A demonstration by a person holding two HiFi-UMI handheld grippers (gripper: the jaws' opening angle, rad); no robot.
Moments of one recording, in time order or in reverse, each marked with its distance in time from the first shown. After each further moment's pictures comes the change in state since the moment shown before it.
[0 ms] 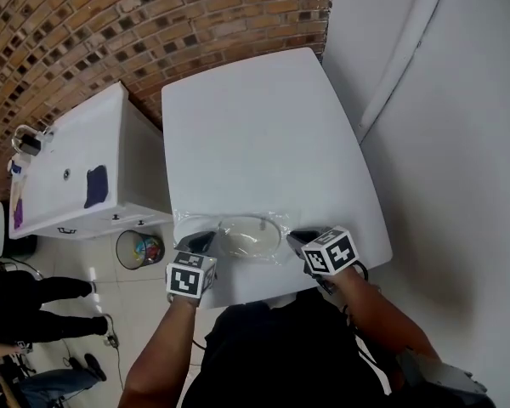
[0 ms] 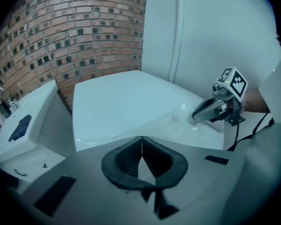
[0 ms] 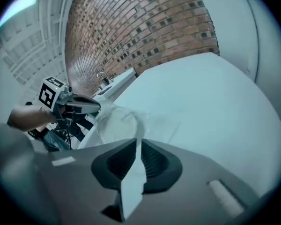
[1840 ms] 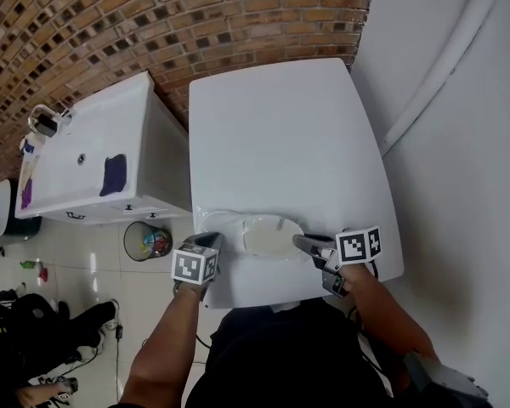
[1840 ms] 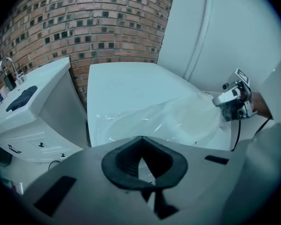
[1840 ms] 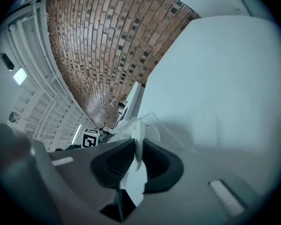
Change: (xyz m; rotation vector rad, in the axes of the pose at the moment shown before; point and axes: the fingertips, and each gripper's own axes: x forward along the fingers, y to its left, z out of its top) left arm 0.014 0.052 -0.038 -0.173 0.045 -0.007; right arm 0.001 0.039 0.045 0.417 -0.127 0.413
